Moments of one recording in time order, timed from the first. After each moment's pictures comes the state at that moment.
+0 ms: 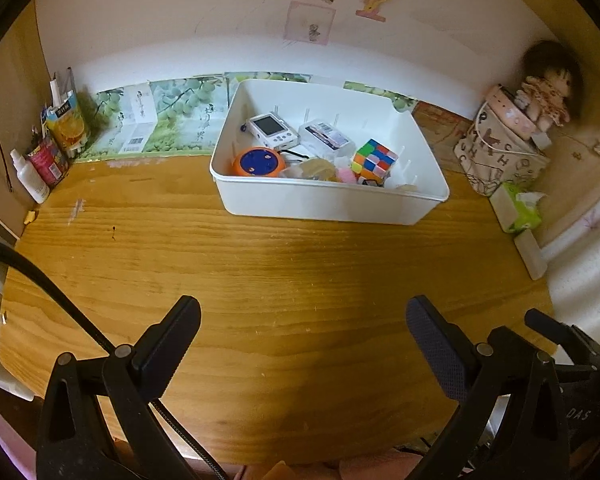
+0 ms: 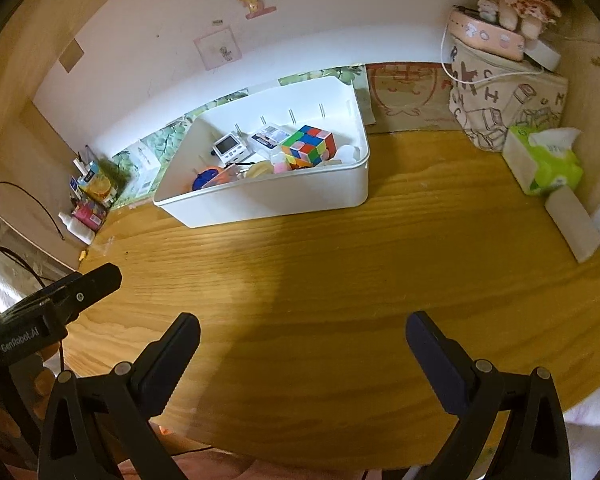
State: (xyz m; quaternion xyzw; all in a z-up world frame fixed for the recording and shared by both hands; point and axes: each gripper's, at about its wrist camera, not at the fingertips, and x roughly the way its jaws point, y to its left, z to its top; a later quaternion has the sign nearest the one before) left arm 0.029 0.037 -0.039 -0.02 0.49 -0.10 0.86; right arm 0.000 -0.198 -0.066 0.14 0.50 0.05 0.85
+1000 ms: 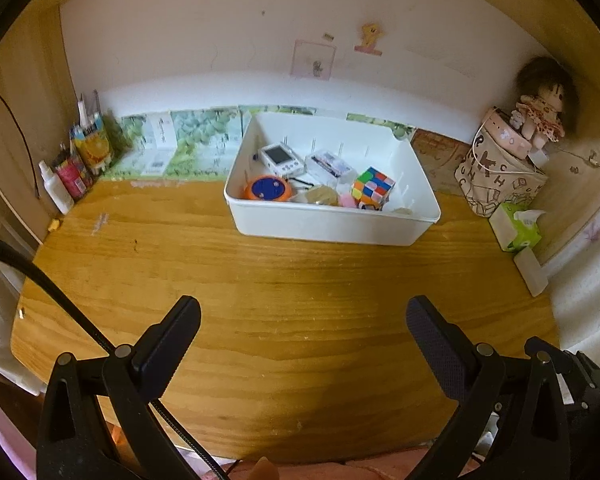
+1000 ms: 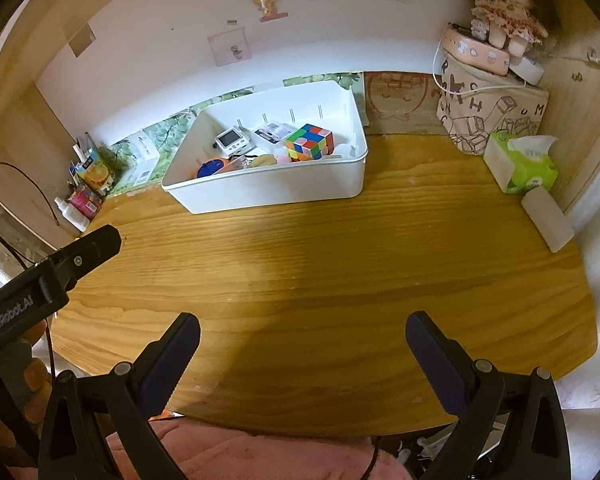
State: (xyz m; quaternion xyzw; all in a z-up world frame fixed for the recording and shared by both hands) left arm 0.001 0.025 -0.010 -0.01 0.43 -0.06 0.90; right arm -0.029 -0.178 -0.047 0.11 0.50 0.03 0.86
